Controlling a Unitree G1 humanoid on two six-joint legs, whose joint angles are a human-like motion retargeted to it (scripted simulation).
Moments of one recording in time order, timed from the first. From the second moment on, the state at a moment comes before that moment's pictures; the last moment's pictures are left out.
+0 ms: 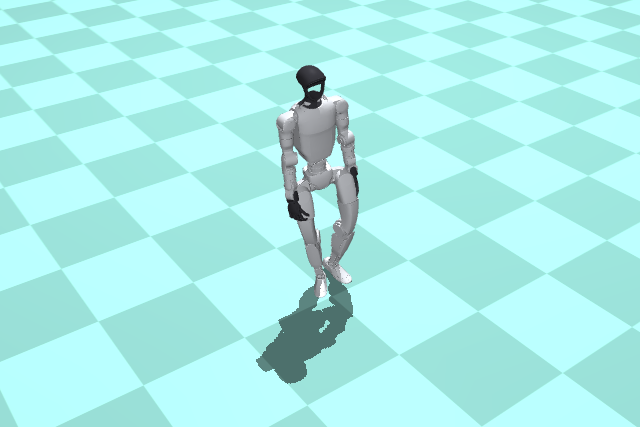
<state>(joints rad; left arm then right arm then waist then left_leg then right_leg) -0.09 0.08 0.14 1.57 0.20 -0.02 -0.03 -0.07 -0.06 -0.26 1.43 -0.74 -0.01 0.15 0.12 -0.10 -0.04 -0.15 -0.04 0.41 0.39 -0.04 0.18 -0.07 -0.06 -0.43 0.08 -0.19 -0.13</state>
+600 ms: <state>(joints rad) -0.14 0.04 0.08 1.50 0.28 -0.02 -0.06 0.01 -0.09 -0.36 1.52 -0.55 0.00 0.11 -0.04 0.01 -0.09 -0.17 -0.10 0.04 0.11 0.04 0.16 -0.10 0.08 0.14 0.26 -0.08 -0.07</state>
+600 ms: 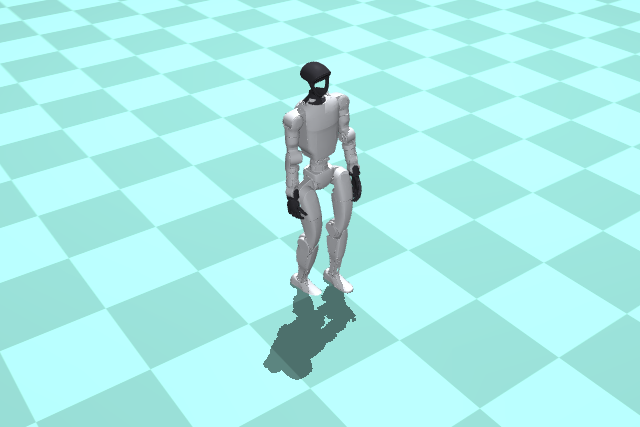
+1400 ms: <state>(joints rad) 0.08 0.08 0.35 1.51 0.17 -0.03 0.05 0.01 -0.14 -0.44 1.53 -0.67 0.00 0.04 0.39 -0.21 -0.11 -0.12 -0.08 0.89 0.06 -0.11 -0.07 0.11 -0.04 -1.20 0.02 -0.18 0.15</state>
